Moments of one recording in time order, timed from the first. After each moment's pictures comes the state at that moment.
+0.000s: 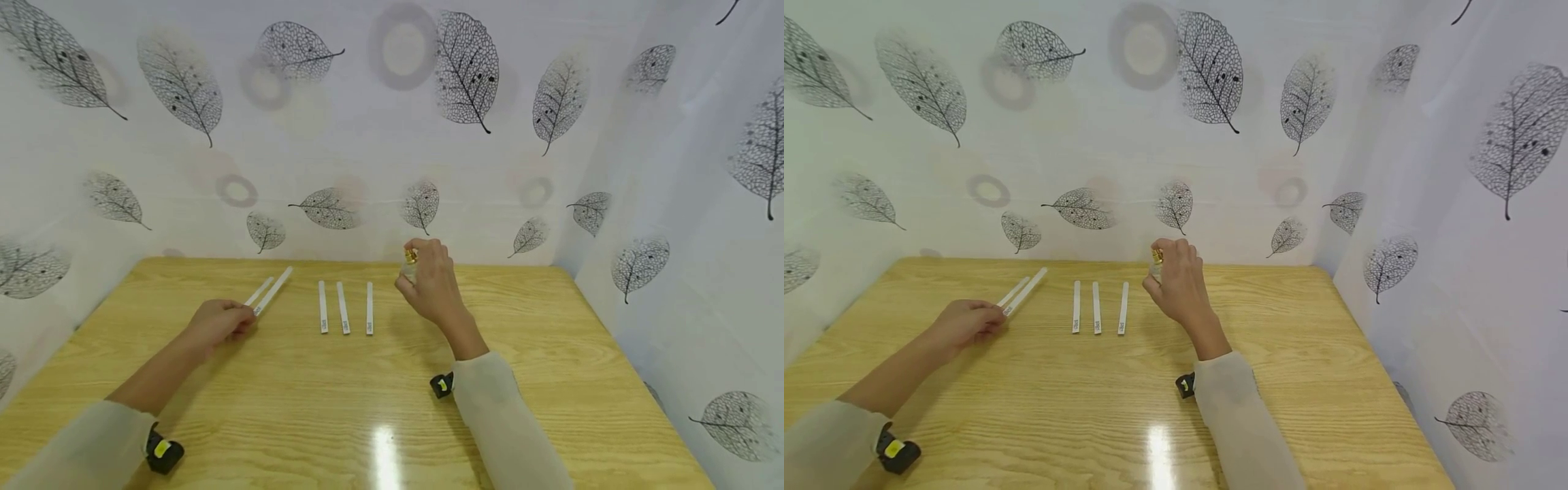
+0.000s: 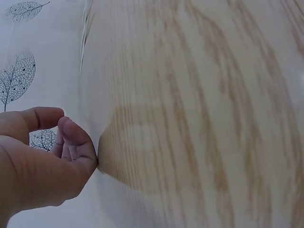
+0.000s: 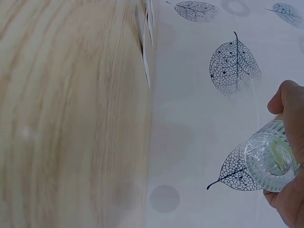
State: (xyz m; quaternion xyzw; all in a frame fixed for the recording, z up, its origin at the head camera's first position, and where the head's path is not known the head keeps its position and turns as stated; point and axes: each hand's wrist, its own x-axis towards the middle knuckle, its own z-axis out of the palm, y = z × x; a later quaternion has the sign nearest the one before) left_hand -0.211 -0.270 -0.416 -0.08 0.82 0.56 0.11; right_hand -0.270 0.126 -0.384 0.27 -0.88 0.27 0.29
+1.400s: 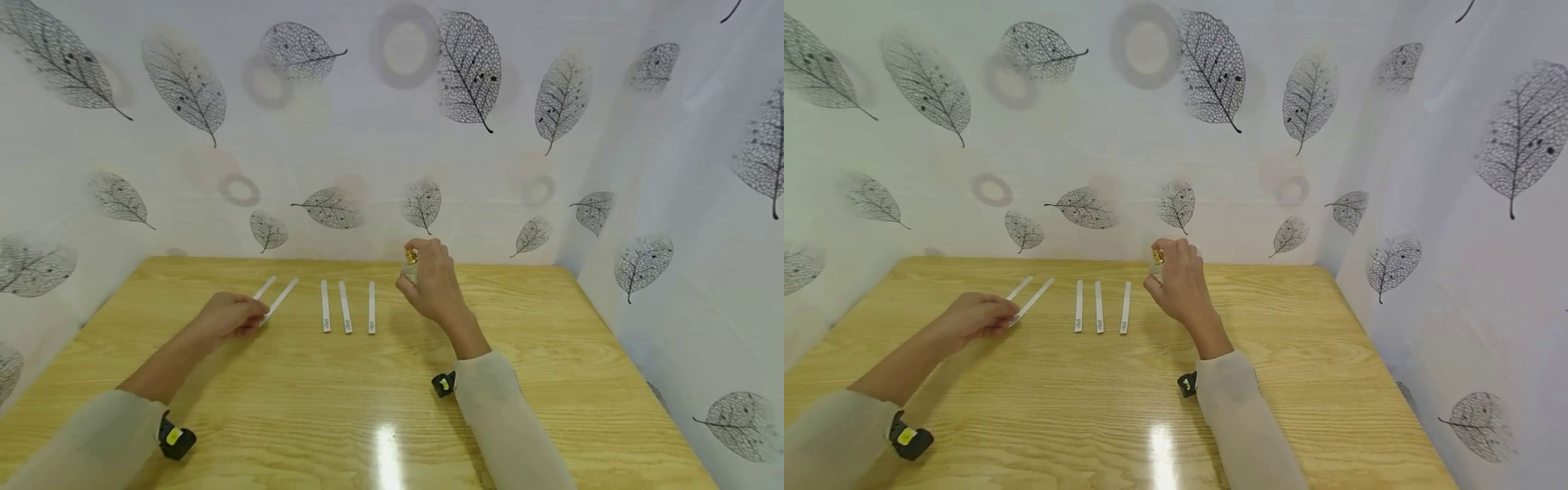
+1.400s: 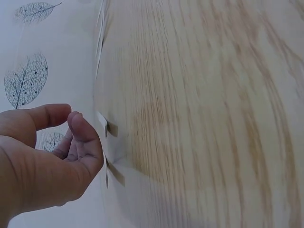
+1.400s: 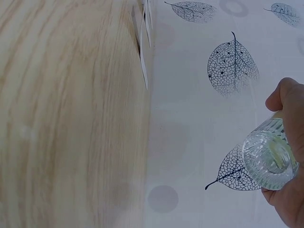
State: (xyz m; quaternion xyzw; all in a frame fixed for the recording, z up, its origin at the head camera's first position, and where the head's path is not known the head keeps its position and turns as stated) left_hand -0.216 -0.259 -0.402 -0.07 0.81 0.57 0.14; right_hand -0.270 0.127 -0.383 0.28 -0.88 0.26 0.27
